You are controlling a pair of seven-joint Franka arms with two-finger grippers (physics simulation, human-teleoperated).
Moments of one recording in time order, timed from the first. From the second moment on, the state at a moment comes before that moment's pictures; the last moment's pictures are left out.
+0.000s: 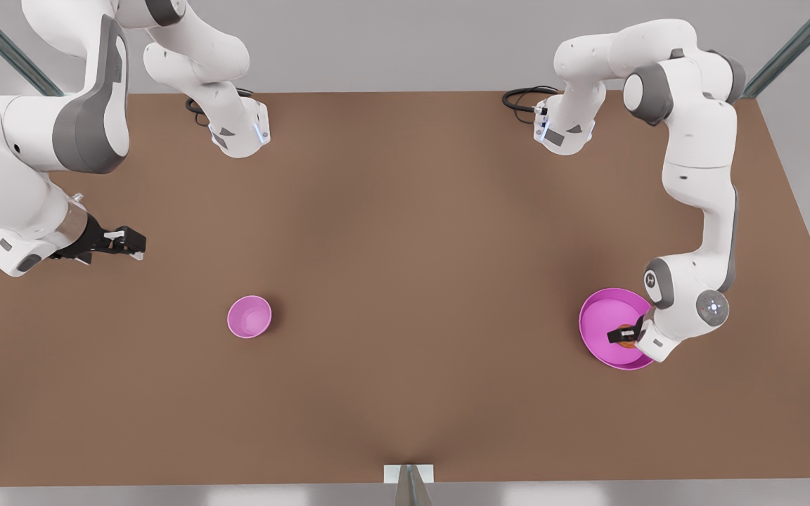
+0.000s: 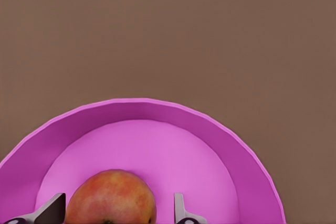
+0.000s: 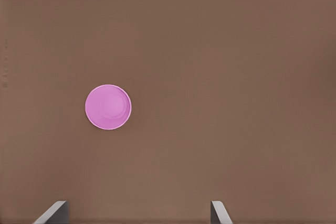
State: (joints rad) left arm 0.11 0.73 0.00 -1.69 -0.08 2.38 0.05; right arm 0.11 0.20 -0.09 -1.34 -0.04 1.48 -0.08
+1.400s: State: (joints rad) left arm 0.07 0.52 -0.26 -1.67 -0.12 2.31 0.02; right arm 0.10 0.21 -0.09 -1.34 -0.04 1.48 -0.10
